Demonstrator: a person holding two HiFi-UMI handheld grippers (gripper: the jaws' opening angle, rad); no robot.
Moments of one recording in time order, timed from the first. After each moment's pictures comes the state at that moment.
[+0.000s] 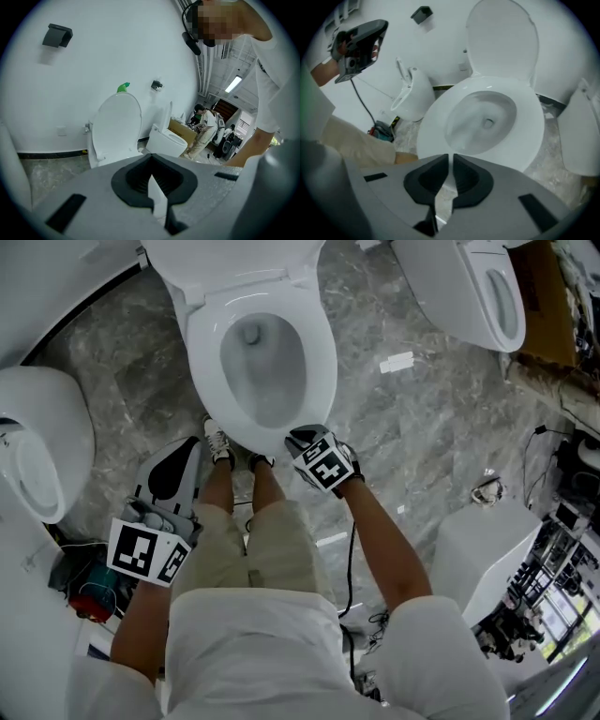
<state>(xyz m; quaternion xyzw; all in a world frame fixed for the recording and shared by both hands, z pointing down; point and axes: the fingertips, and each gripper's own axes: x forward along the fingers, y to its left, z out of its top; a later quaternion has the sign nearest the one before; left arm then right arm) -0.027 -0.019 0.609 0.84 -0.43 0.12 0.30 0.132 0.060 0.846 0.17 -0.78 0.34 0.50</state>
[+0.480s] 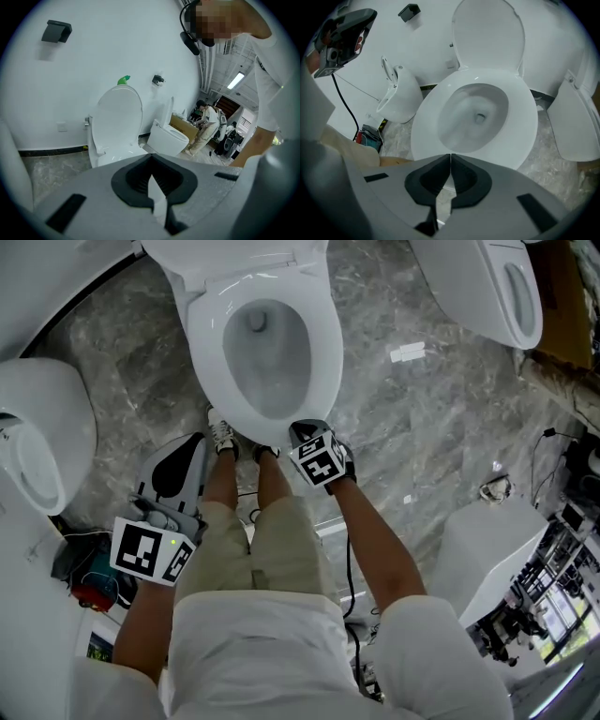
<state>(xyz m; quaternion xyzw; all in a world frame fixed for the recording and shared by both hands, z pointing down) -0.014 -0.017 0.638 0.83 -0.43 0.15 0.31 0.140 0.061 0.897 0.24 -0.75 0.34 0.51</state>
